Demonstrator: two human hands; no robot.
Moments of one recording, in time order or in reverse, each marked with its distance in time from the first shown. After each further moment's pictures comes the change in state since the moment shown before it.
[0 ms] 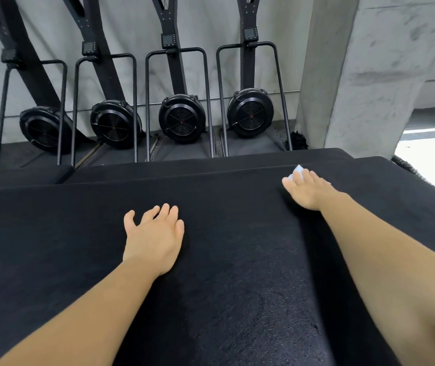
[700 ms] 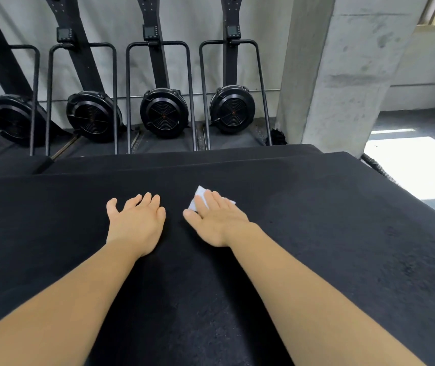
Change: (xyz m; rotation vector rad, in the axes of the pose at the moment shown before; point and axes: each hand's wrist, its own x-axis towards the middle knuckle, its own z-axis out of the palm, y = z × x) left_hand 0.000 0.002 -0.005 0.010 -0.024 0.008; right_hand -0.115 -0.105 0.060 -0.057 -0.162 -0.386
